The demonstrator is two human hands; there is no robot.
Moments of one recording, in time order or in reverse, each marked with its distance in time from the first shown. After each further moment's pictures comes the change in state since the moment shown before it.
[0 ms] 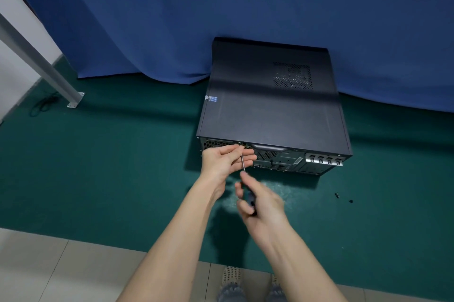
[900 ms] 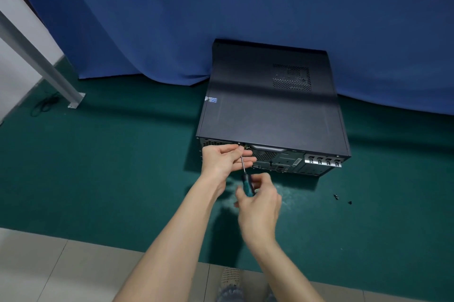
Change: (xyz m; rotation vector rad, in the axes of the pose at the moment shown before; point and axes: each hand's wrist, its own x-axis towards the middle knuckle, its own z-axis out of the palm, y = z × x) left_hand 0.001 0.002 0.004 0.054 0.033 0.007; right_hand 0.006 0.009 0.001 -0.572 0.204 -0.365
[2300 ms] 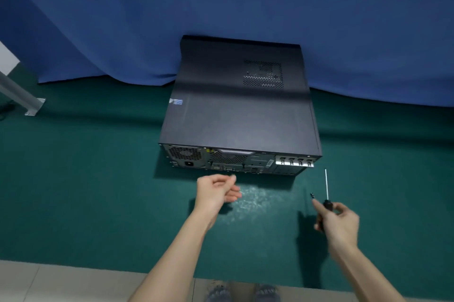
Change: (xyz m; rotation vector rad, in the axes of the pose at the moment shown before) left_hand 0.006 -0.080 0.025 0.228 0.070 -0.108; right_hand 0.114 0.024 -0.198 -0.227 0.278 0.028
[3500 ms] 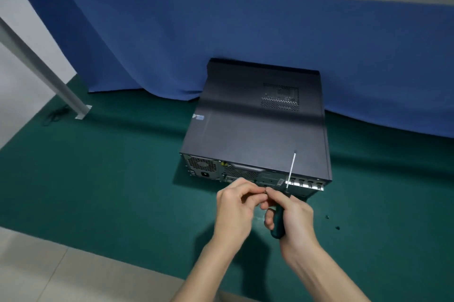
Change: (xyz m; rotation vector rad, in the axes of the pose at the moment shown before) left_hand -0.084 0.050 0.035 0.249 0.092 0.566; right_hand -0.099 -0.096 0.053 0.419 -0.544 0.136
